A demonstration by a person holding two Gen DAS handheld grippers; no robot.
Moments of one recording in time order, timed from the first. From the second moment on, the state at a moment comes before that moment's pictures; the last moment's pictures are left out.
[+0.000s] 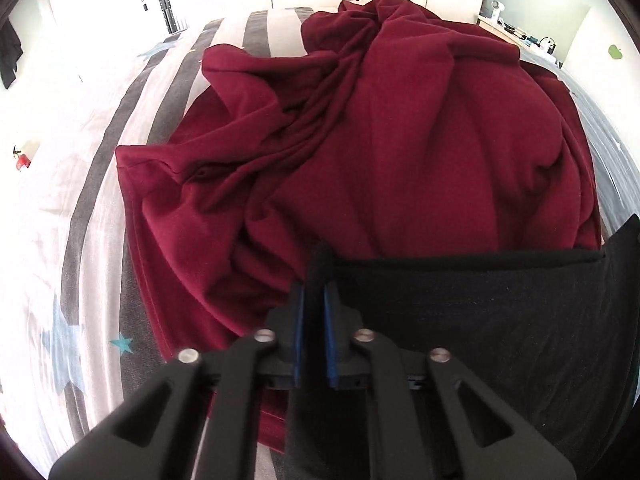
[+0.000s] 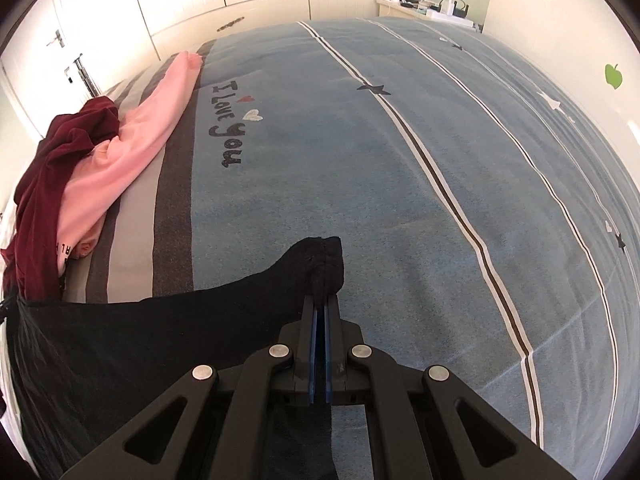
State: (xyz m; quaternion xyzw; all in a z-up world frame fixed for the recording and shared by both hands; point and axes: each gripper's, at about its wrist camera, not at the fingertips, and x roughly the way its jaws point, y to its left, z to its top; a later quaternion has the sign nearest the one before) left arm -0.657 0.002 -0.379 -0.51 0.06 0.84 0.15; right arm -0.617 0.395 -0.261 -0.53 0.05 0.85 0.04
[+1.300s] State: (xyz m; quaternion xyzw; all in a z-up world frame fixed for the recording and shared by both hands) left arm -0.657 -0.057 -0.298 -0.47 0.01 0.87 0.14; right arm -0.641 0.353 -0.227 -0.50 0.02 0.86 0.02
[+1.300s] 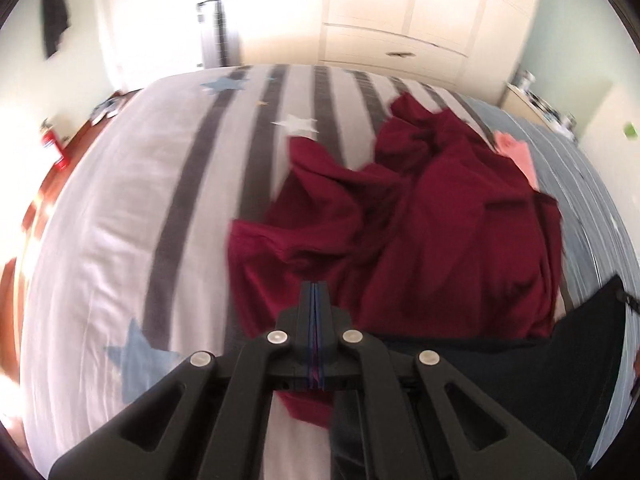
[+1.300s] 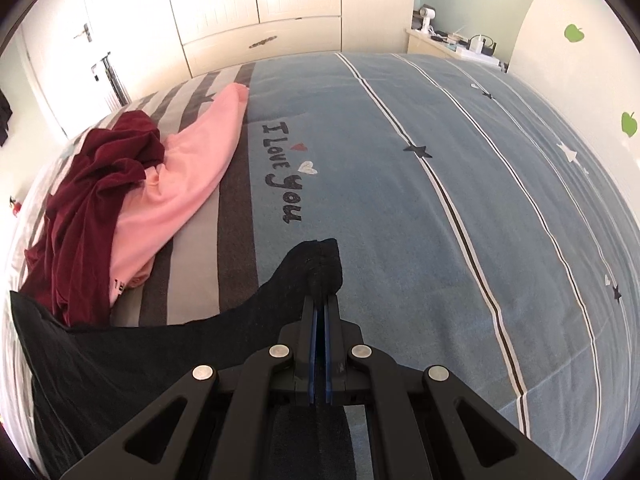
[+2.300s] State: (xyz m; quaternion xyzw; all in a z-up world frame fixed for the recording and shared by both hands) left arm -0.655 -0.056 -0.273 -0.45 0.04 0.88 0.14; right arm -0.636 0.353 -0.207 -0.48 0.06 0.88 0.01
